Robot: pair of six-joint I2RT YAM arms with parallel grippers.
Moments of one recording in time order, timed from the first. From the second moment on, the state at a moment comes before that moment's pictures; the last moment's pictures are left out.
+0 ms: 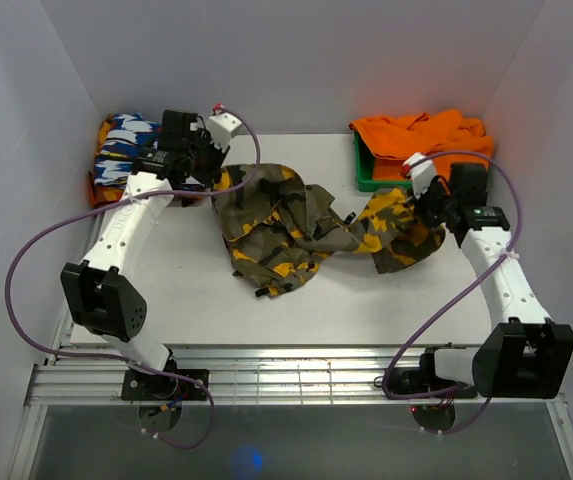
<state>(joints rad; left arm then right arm) -0.28 1.63 1.64 -0.72 0.18 0.43 0.06 1.25 1.02 -0.53 -0.27 -0.68</state>
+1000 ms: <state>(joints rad) -0.22 1.50 1.99 -0.55 0.06 0.20 -0.25 1.39 1.82 -0.58 -0.43 -0.35</state>
